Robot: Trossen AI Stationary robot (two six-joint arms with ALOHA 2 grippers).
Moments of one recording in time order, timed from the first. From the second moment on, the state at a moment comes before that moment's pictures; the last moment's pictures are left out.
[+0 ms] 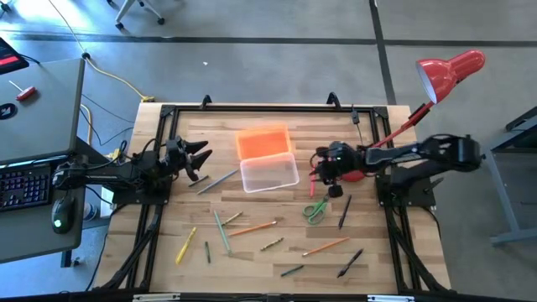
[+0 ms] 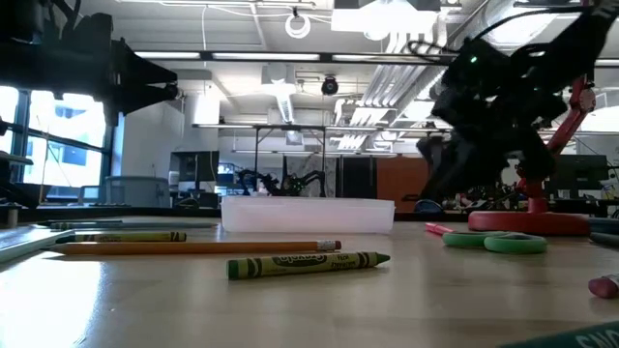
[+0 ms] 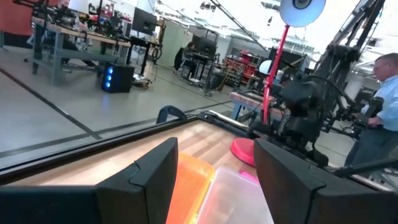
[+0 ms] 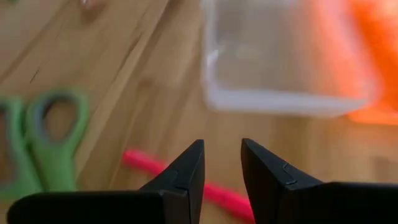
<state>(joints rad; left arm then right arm) 0.04 0.15 0.01 0.25 -0.46 -0.26 -0.27 1.31 0.41 0.12 -0.30 -0.47</state>
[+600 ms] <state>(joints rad) 0.04 0.15 0.01 0.23 -0.41 -0.27 -0.27 1.44 0.50 -0.06 -0.29 -0.79</state>
